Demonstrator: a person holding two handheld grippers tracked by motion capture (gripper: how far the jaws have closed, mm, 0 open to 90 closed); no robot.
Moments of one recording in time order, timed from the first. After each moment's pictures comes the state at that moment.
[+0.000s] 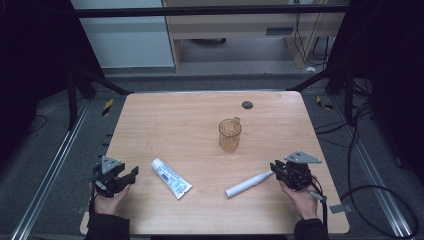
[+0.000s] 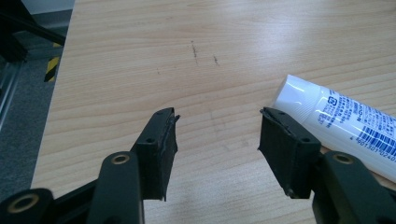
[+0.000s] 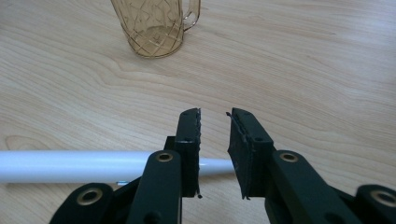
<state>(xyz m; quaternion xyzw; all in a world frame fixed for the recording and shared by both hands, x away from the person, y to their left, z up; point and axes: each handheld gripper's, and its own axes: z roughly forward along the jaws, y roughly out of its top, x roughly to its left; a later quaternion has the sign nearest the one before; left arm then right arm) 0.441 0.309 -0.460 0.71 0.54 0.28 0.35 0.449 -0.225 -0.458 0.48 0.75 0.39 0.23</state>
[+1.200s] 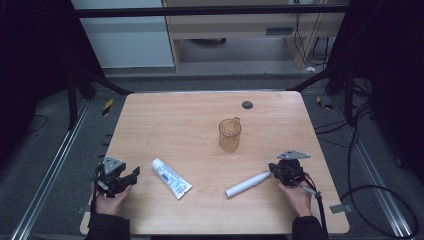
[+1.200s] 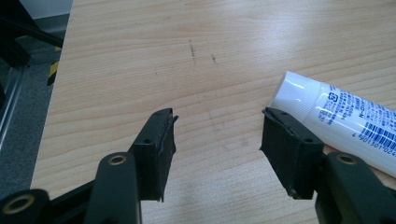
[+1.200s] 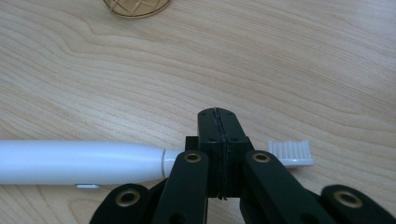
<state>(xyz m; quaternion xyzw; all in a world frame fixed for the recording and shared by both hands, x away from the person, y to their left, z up) 0.442 0.306 -0.462 0.72 0.53 0.29 0.34 0.472 -0.221 -0.485 0.50 0.77 0.35 0.20</state>
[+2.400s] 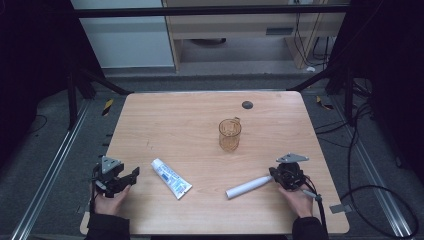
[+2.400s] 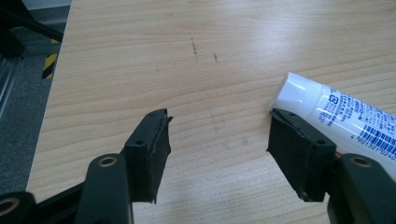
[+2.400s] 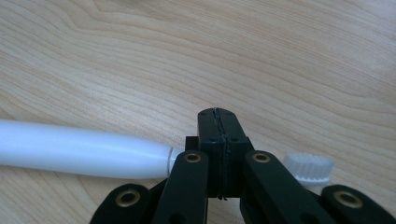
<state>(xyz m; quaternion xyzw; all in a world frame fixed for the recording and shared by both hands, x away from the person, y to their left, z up) 0.442 0.310 -0.462 0.71 0.55 0.27 0.35 0.462 -0.221 -0.485 0.49 0.78 0.33 0.19</state>
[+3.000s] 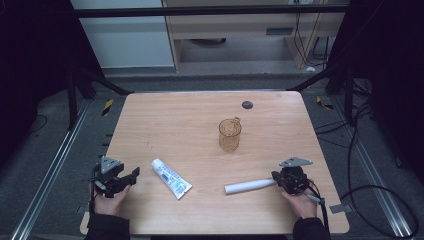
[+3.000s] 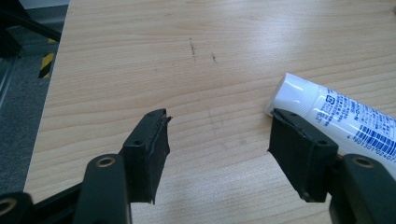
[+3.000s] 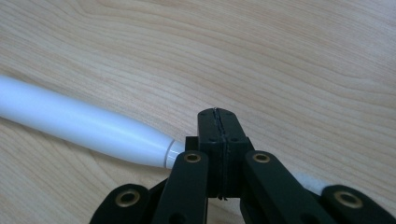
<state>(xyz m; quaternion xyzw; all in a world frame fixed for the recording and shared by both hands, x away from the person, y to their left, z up) 0.442 0.311 -0.461 0.71 0.55 0.27 0.35 0.449 -0.227 -0.484 0.49 0.79 0.32 0.19</state>
